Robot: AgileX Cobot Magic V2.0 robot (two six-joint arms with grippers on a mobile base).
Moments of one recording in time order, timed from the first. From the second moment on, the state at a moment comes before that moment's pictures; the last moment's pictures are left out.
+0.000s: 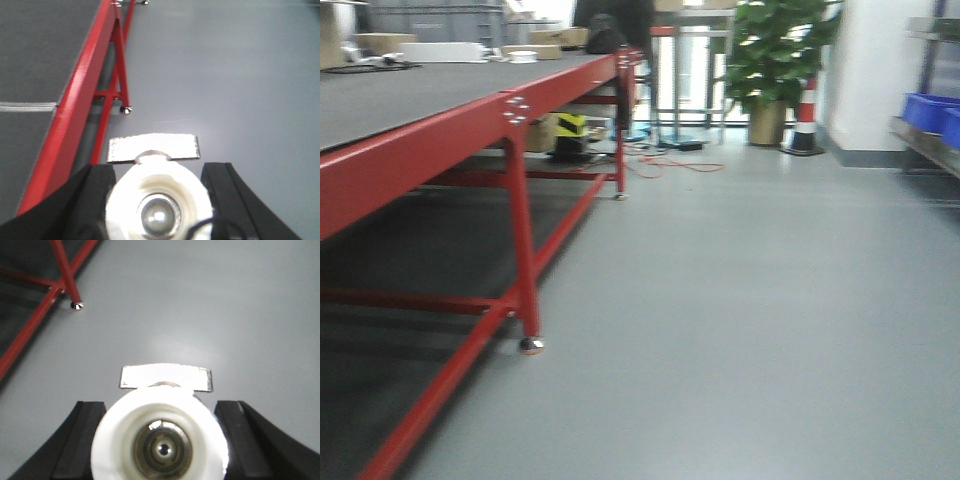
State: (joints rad) left arm 0.03 1.12 -1.47 -0.06 0.94 0.08; right arm 0.12 1.22 -1.49 0.09 1.00 -0.08
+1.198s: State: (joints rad) left arm 0.03 1.12 -1.47 -0.06 0.94 0.08; right arm 0.12 1.22 -1.49 0.09 1.00 -0.08
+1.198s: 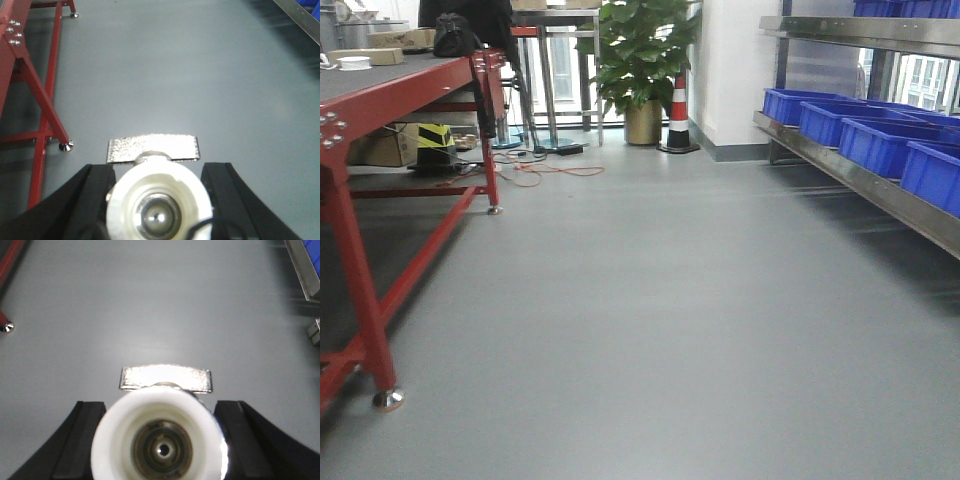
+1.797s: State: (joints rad) left arm 0.03 1.12 -1.47 -0.06 0.94 0.08; right arm 0.12 1.22 -1.49 0.09 1.00 -0.08
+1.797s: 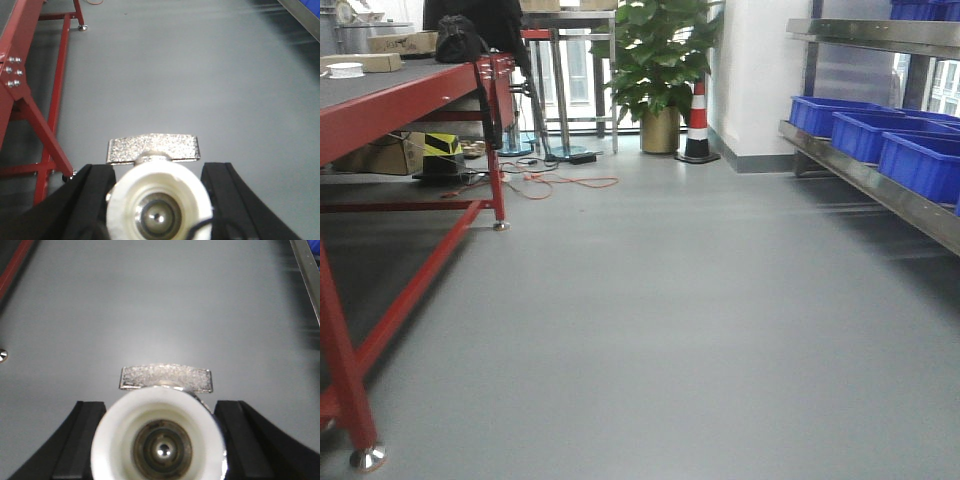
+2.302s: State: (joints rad) left arm 0.03 1.12 -1.47 -0.06 0.94 0.08; right arm 0.12 1.22 -1.49 0.09 1.00 -0.08
